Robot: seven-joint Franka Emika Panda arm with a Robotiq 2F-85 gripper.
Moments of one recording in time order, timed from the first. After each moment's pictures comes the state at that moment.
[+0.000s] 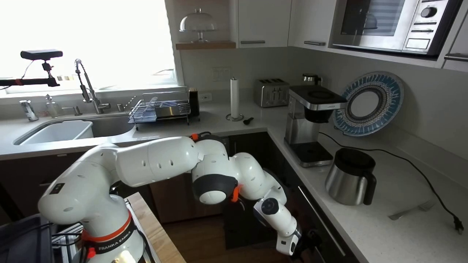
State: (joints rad) arm -0.66 1.33 0.28 -1.44 0.92 3.59 0.46
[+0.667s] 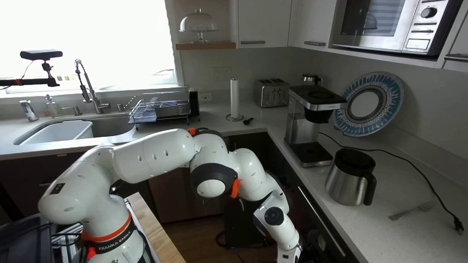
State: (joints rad) arm -0.65 1.24 0.15 -1.57 1.00 3.42 0.29
